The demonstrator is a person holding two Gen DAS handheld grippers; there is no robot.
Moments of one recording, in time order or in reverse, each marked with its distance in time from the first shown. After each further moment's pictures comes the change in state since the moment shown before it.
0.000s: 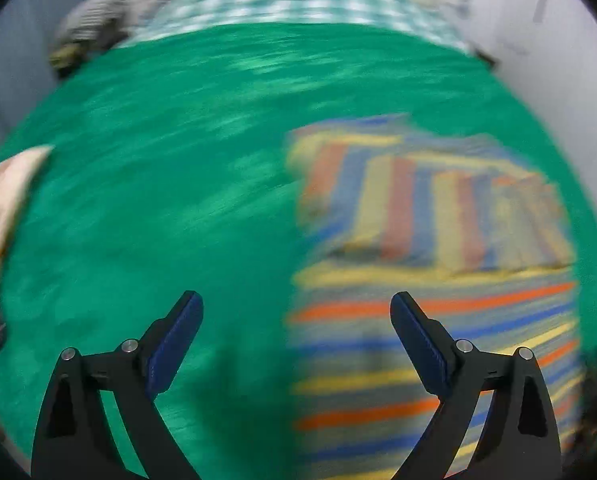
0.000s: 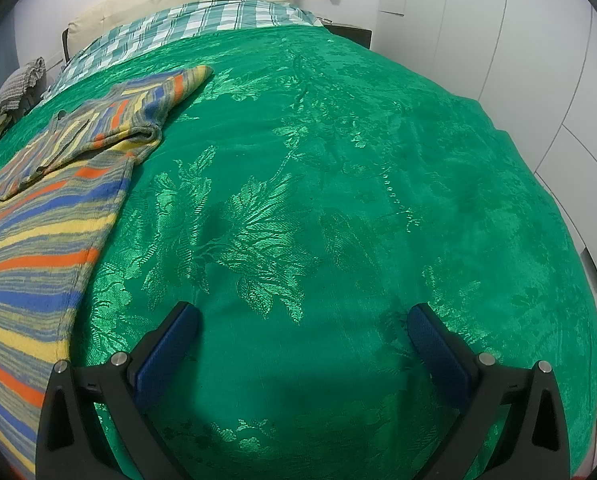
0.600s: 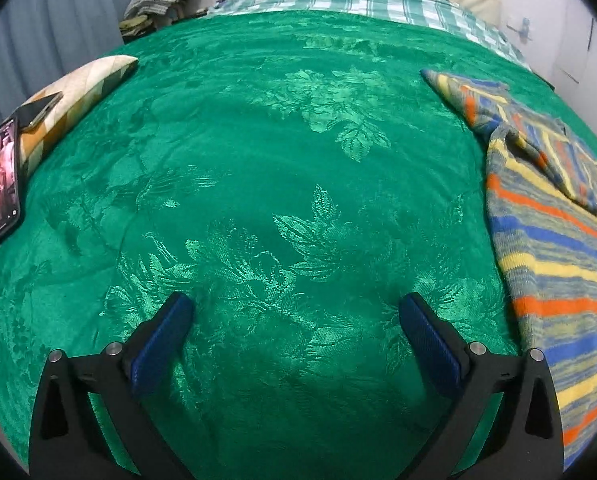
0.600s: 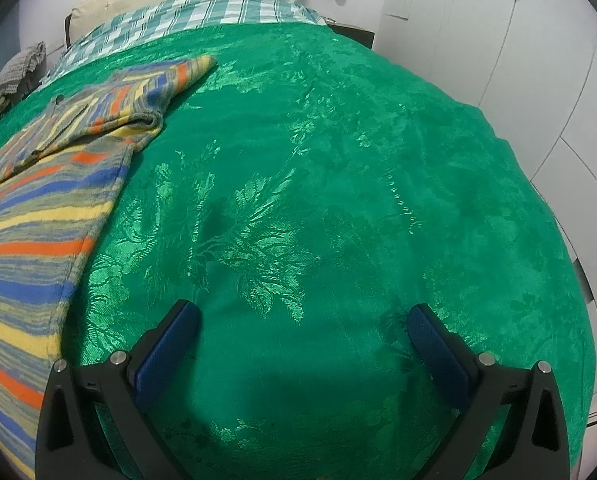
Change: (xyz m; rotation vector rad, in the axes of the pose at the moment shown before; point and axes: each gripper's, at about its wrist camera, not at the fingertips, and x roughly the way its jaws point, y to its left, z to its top) left arm 0.049 0.067 -0.090 -0.137 -0.048 0.100; right arm 0.004 0.006 -0.002 -0.043 0.013 -0.032
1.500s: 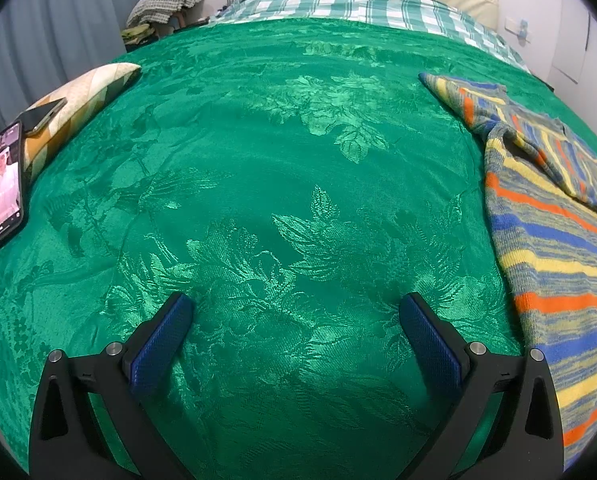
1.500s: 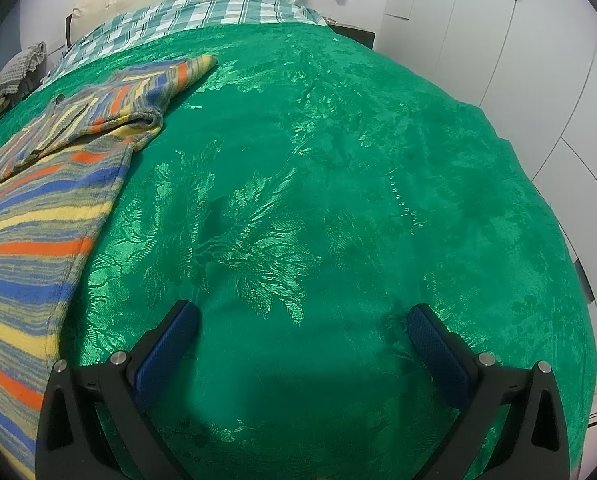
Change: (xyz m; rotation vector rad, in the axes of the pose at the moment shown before) left arm 0.004 -0.004 -0.001 0.007 -0.029 0.014; right arm 0.001 0.001 -0.003 0.001 -0.012 -0.002
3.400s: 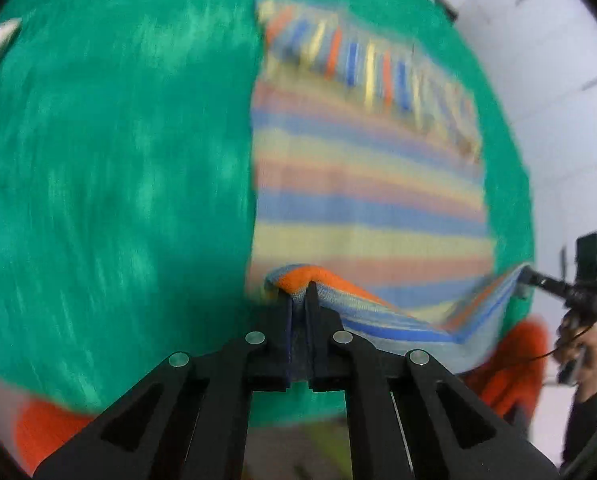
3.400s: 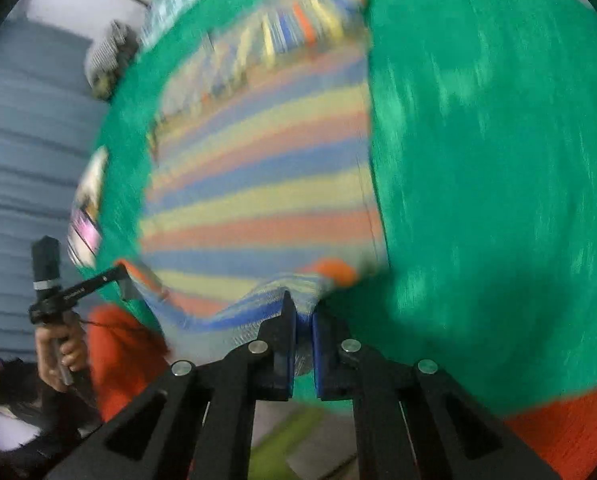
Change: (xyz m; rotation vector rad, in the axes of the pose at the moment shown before) left arm -0.104 -0.066 0.069 0.077 0.458 -0.478; right arm -0.081 0.017 0.053 0.101 0.457 0.692
